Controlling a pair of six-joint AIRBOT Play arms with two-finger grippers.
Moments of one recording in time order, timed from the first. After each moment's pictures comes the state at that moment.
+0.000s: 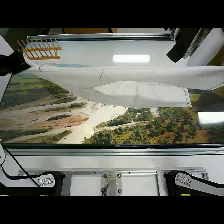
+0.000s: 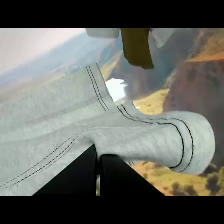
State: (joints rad) left arm 0.36 -1.48 1.81 1.16 -1.41 -1.48; right arm -0.49 -1.34 1.66 -1.40 1.14 1.62
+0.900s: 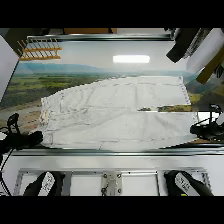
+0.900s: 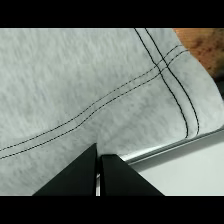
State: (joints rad) left arm 0.67 -0.88 0.52 1.29 -1.12 -1.22; right arm -0.49 -1.05 0.72 -1.72 1.13 1.49
